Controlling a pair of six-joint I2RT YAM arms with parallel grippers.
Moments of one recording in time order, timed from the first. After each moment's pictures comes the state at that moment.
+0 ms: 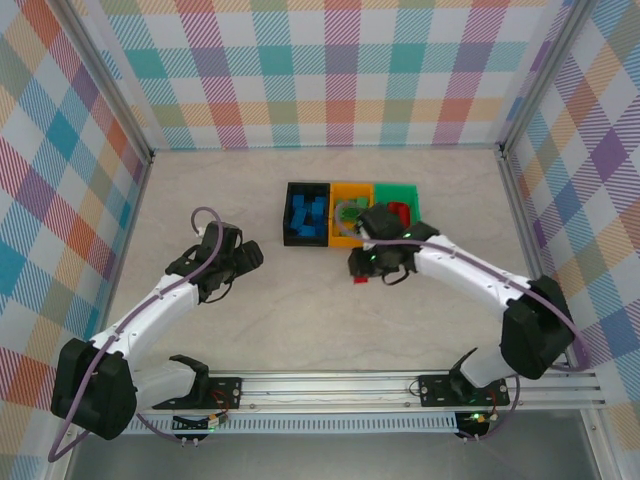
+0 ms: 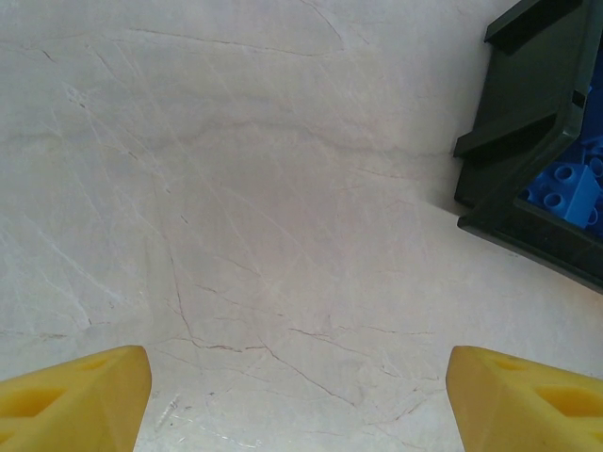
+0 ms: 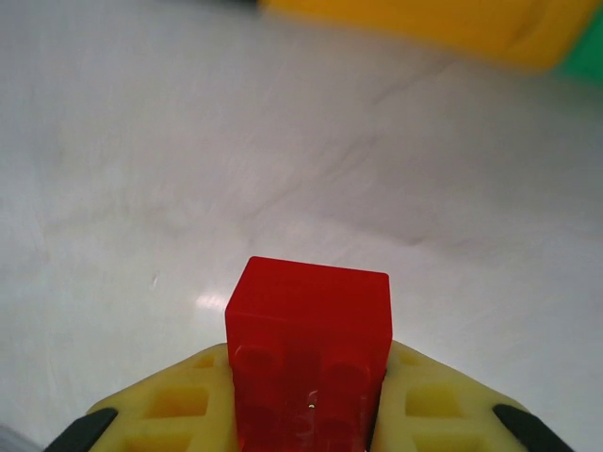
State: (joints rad) left arm -0.35 1.14 0.72 -0.48 -0.14 -0.71; right arm 0.64 1.45 1.10 -0.73 -0.10 0.46
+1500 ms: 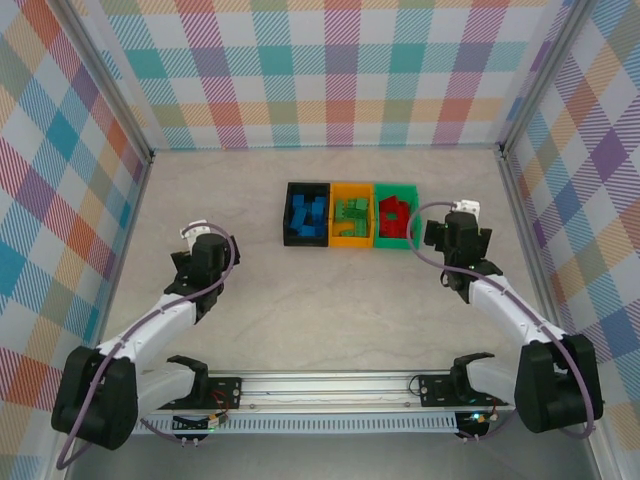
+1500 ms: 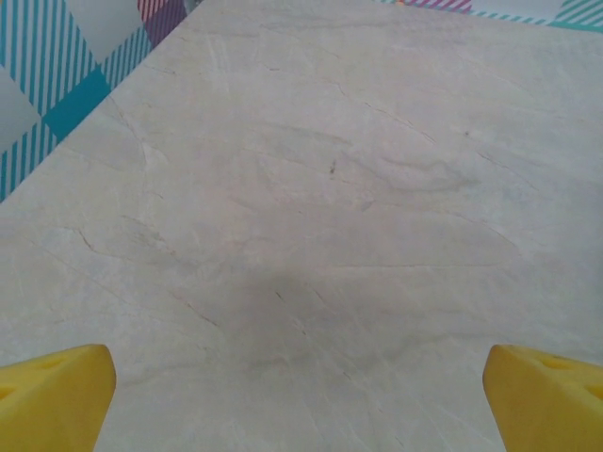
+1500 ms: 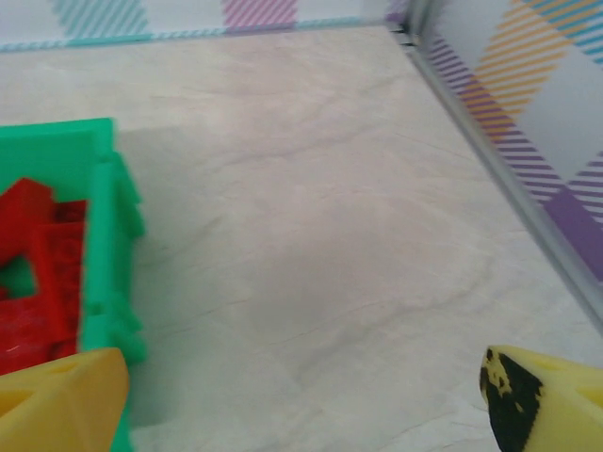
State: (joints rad) left arm -0.27 1.11 0.48 0.04 -0.57 -0.31; right arm 0.18 1.16 0.59 0.01 0.44 0.16
